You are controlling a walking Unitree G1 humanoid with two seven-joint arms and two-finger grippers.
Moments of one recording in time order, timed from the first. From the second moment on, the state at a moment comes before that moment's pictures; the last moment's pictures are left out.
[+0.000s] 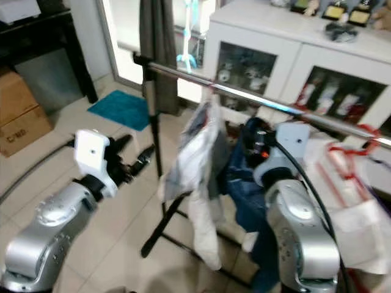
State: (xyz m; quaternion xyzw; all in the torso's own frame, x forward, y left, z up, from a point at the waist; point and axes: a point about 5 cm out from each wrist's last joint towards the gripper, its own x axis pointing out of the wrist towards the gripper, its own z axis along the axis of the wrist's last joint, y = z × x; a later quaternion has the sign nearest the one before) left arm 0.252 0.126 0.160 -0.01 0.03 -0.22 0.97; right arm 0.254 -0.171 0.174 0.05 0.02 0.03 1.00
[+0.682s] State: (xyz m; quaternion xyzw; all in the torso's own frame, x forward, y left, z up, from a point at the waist) left arm 0.248 0.144 0.151 0.02 0.04 -0.21 0.98; right arm 0.230 -0.144 0.183 0.07 0.02 0.22 0.97
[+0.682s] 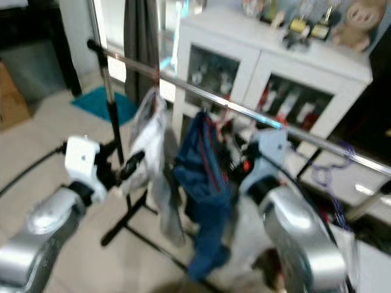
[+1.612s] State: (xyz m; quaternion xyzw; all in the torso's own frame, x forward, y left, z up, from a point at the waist) left arm 0.224 0.130 0.160 0.04 0.08 -0.42 0.90; right arm 0.229 -0.250 0.185 -0.04 0.17 0.13 0.98
